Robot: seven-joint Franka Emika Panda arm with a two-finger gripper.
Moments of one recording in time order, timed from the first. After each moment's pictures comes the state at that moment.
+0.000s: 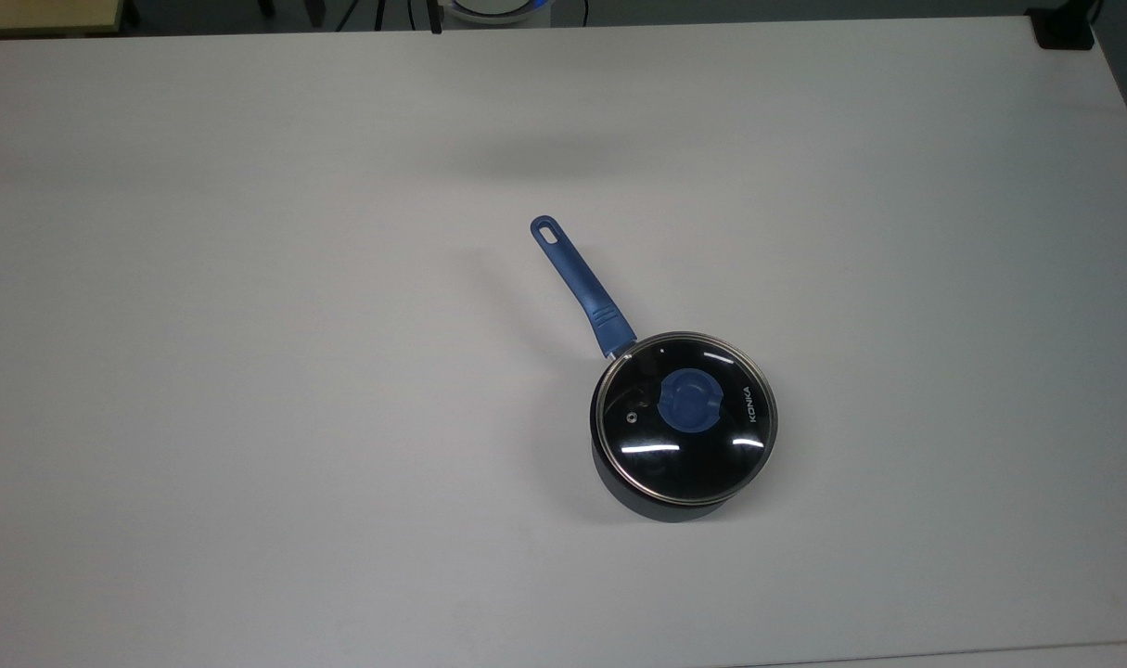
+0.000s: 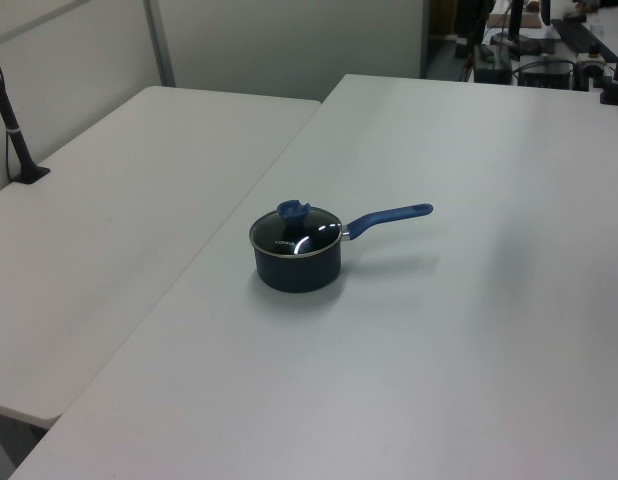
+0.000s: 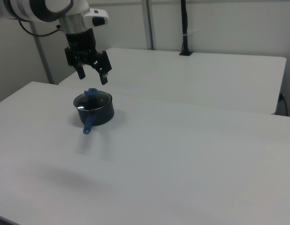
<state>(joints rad) 0.01 -0.01 -0.06 -1.56 0.01 1.62 -0.01</state>
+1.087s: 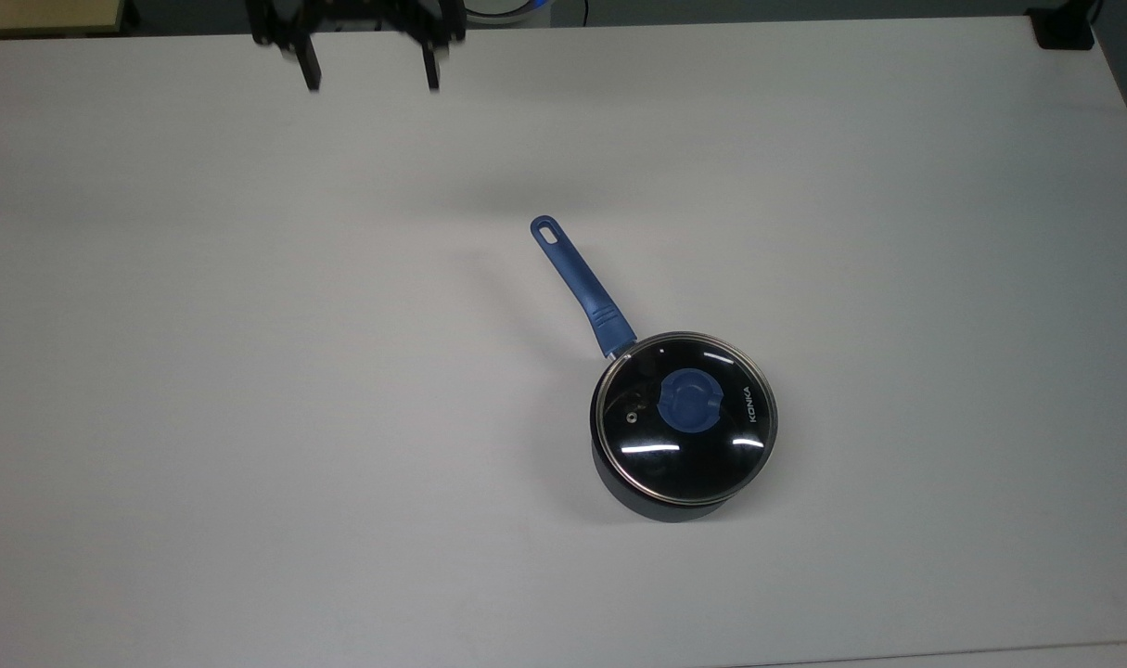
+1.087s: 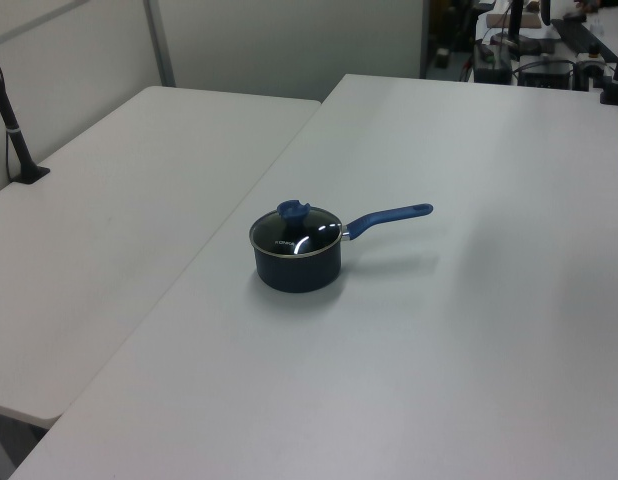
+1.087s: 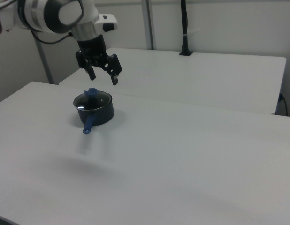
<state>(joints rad) 0.01 0.06 -0.07 -1.58 0.03 1.80 -0.04</state>
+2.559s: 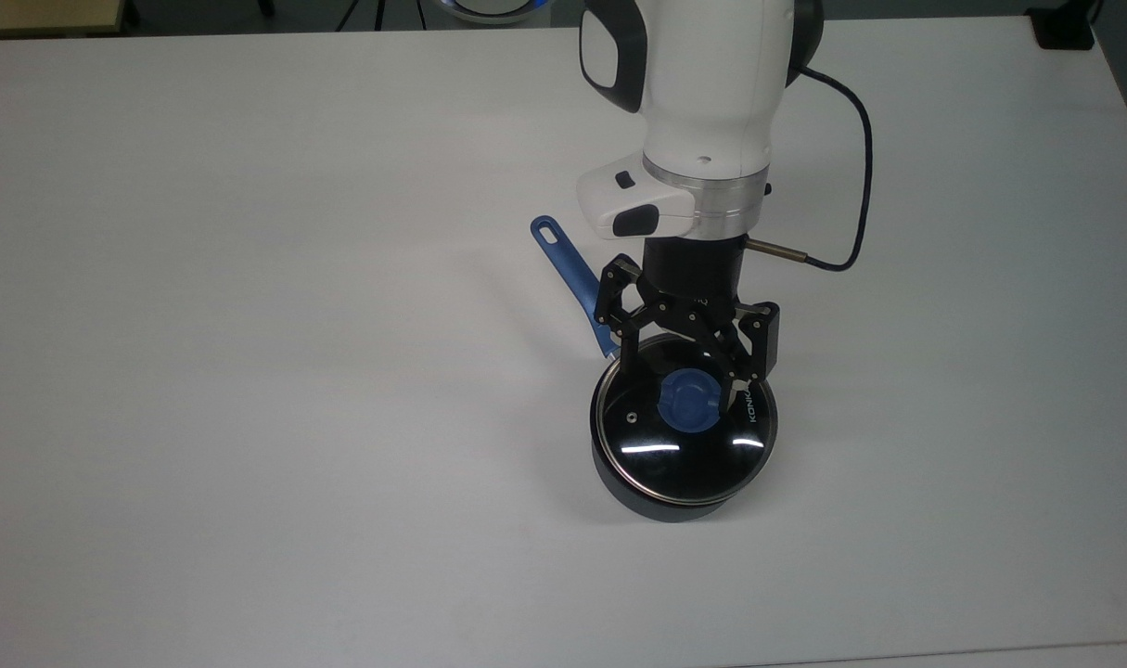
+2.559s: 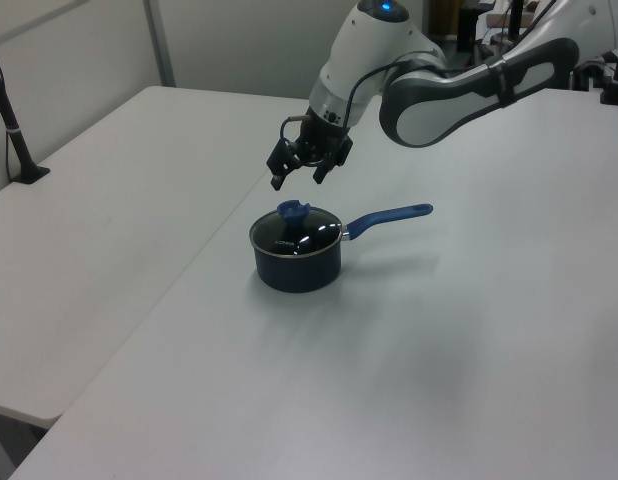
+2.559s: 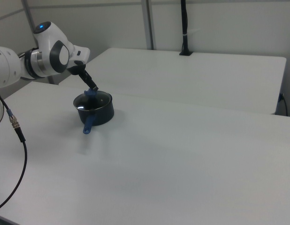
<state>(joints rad) 0.33 0.55 -0.04 -1.38 -0.18 2.40 0.94</state>
